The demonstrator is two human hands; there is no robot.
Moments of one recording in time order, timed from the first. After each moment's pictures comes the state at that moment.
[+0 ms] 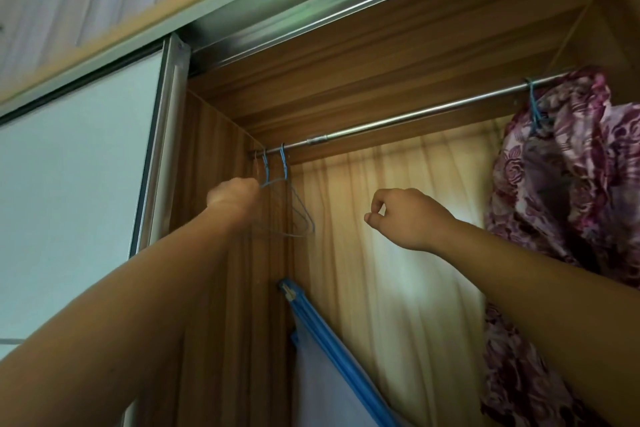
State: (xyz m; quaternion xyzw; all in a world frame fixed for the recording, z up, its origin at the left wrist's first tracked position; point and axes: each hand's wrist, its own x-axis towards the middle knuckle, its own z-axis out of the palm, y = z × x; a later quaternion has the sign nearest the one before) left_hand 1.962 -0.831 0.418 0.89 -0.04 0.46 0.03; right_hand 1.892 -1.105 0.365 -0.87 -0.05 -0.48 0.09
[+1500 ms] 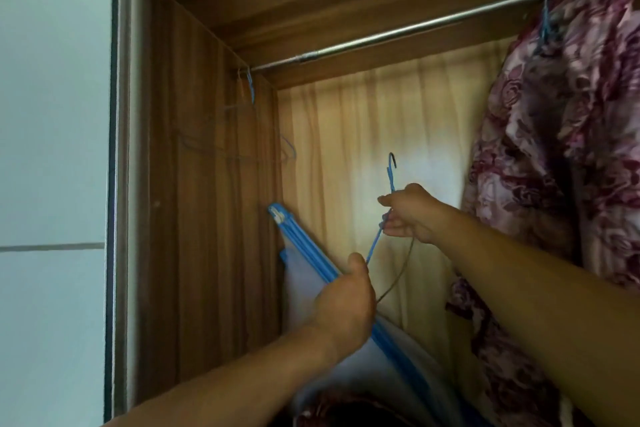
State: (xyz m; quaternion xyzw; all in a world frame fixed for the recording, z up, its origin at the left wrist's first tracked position) left_hand 1.913 -0.954 0.154 0.88 -0.34 0.27 0.19; right_hand 1.930 -1.117 0.270 -0.74 0.06 -0.25 0.62
